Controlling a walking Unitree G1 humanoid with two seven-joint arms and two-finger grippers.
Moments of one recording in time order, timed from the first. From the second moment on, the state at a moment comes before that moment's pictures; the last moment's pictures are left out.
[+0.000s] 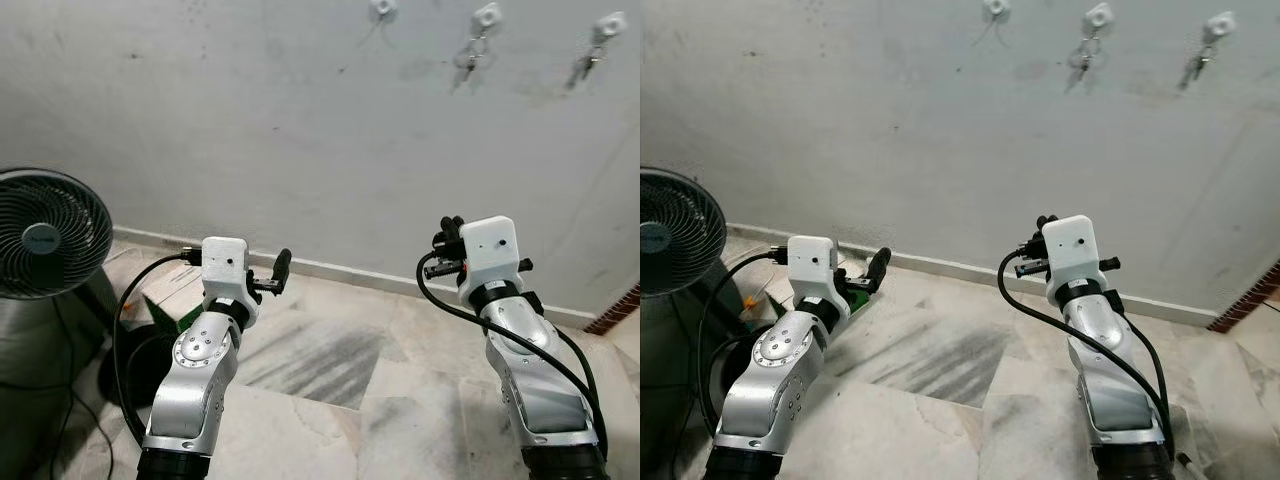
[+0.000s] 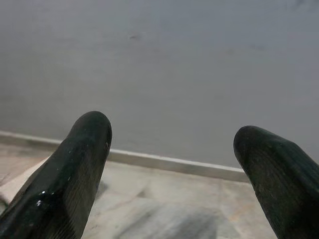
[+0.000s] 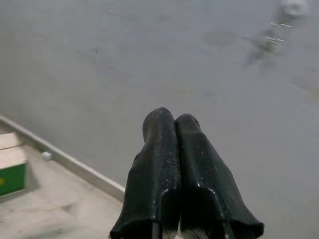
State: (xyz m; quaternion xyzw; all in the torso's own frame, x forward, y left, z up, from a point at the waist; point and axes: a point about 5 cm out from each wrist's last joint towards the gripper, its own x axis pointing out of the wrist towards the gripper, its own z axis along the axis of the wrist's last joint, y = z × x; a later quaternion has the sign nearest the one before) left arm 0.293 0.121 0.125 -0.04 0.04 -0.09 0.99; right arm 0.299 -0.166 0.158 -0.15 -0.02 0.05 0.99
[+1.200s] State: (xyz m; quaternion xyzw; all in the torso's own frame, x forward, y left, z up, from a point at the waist) left arm 0.292 0.127 0.119 -0.04 0.05 -0.08 0.99; right arm 0.299 -0.150 0.159 -0.15 -0.03 0.08 0.98
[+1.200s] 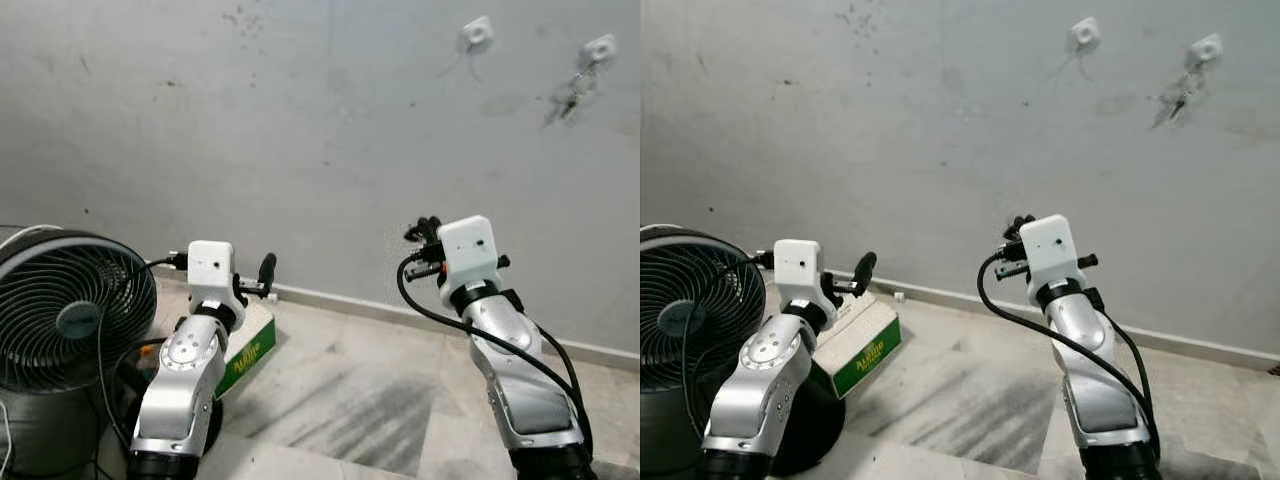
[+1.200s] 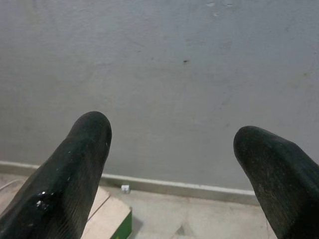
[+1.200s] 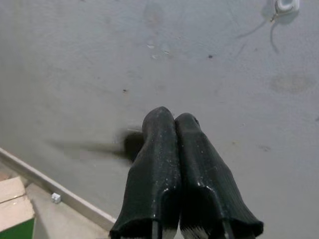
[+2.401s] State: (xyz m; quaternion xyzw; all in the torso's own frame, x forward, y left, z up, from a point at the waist) left arm 0.291 0.108 0.118 -0.05 0.06 -0.11 0.99; right arm 0.299 -0.164 0.157 -0.17 -0.02 0.06 0.98
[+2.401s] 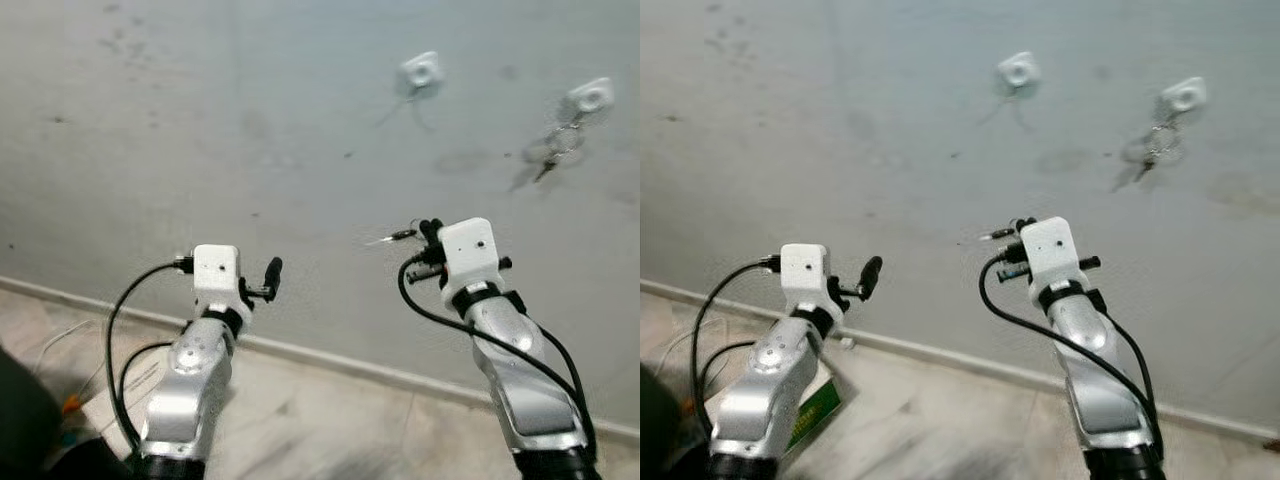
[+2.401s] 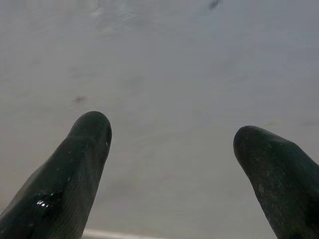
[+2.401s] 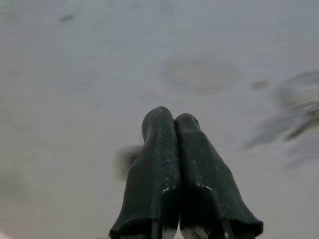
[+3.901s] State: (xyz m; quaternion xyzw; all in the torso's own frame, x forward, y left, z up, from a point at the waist) left arm 0.285 0.133 0.130 -0.04 0.02 -0.09 1.00; right arm 0.288 -0.123 0.161 -0.14 -0.04 0.19 0.97
